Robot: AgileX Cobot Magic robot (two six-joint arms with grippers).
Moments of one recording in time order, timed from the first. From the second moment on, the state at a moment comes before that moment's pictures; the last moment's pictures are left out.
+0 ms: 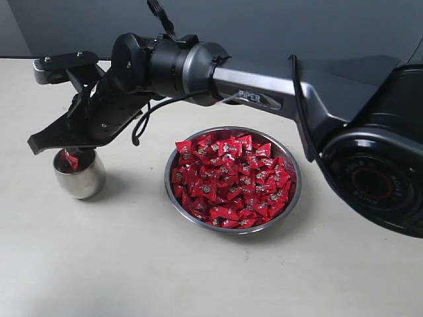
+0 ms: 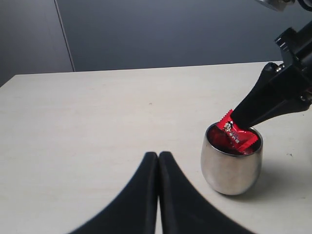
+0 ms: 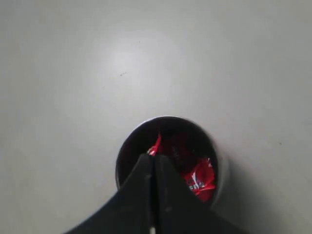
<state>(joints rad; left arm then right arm) 0.12 0.00 0.00 0.05 0.29 -0.02 1.01 2.31 -1.94 0.51 0.67 -0.26</state>
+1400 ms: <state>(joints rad) 0.12 0.00 0.00 0.05 0.29 -0.02 0.96 2.12 -1.88 0.30 0.59 -0.28</state>
